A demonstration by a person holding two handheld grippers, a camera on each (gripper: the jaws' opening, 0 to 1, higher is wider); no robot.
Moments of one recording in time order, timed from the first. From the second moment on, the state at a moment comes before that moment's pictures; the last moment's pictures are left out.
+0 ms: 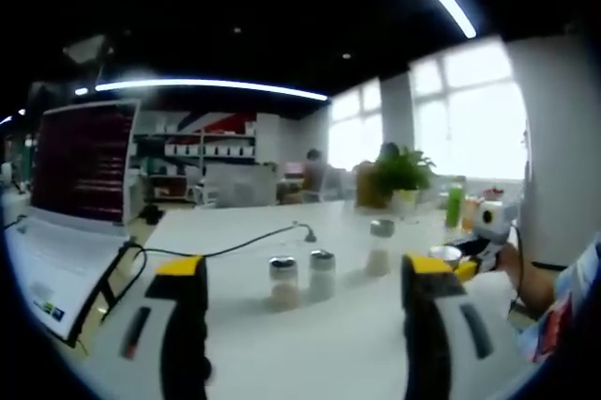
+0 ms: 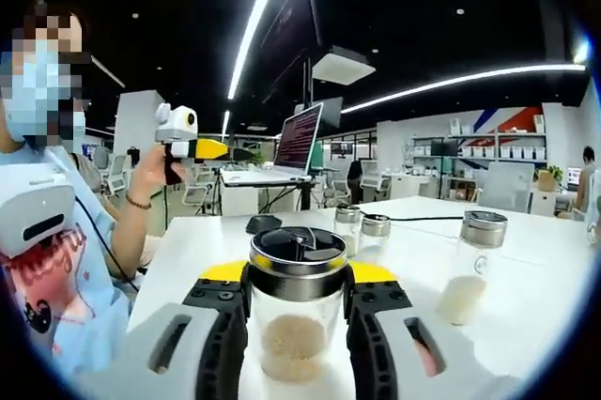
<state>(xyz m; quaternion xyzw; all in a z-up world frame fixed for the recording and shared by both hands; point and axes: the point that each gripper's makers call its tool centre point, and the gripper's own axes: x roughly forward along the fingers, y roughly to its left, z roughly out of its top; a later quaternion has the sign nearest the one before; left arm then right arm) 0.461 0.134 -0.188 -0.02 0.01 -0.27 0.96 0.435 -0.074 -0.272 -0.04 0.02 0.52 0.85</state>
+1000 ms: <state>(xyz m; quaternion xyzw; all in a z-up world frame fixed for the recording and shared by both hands) 0.465 0.146 -0.190 -0.03 0.01 -0.25 0.97 0.433 -0.078 -0.271 -0.02 0.01 0.50 0.86</state>
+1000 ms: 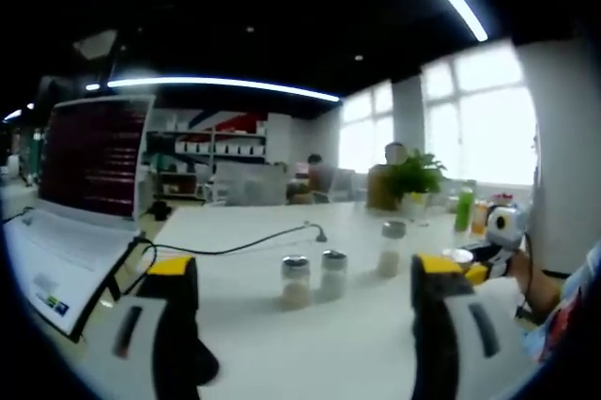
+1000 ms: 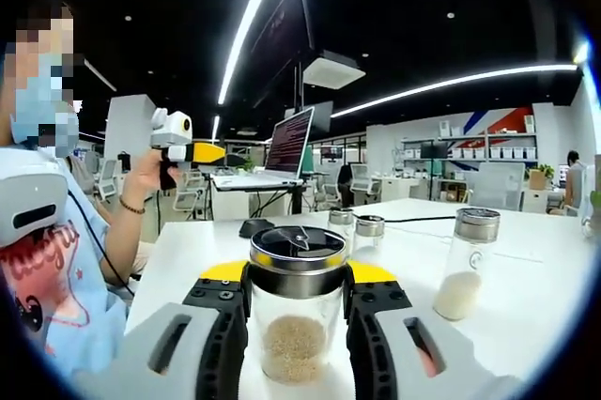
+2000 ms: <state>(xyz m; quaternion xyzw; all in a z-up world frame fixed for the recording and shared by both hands) 0.453 0.143 -0.179 -0.05 -0.01 -0.27 0.96 0.433 -0.078 -0.272 -0.03 0.01 0.46 0.89</state>
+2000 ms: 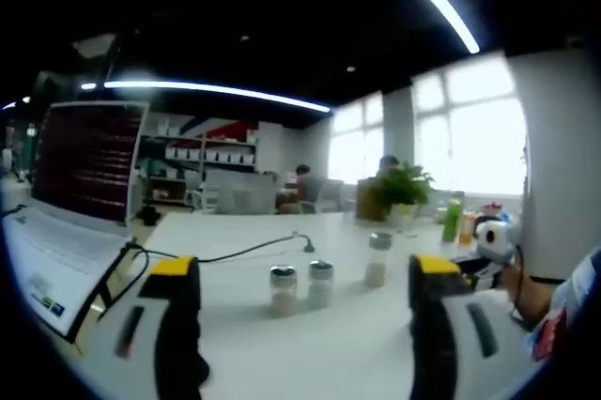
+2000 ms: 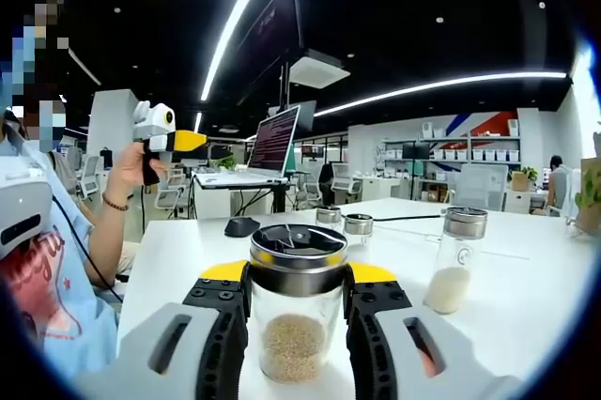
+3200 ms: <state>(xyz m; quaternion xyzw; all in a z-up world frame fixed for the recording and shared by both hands) 0.454 0.146 -0.178 -0.06 -0.01 -0.26 0.96 0.439 -0.077 -0.277 -0.02 -0.02 0.33 0.94</state>
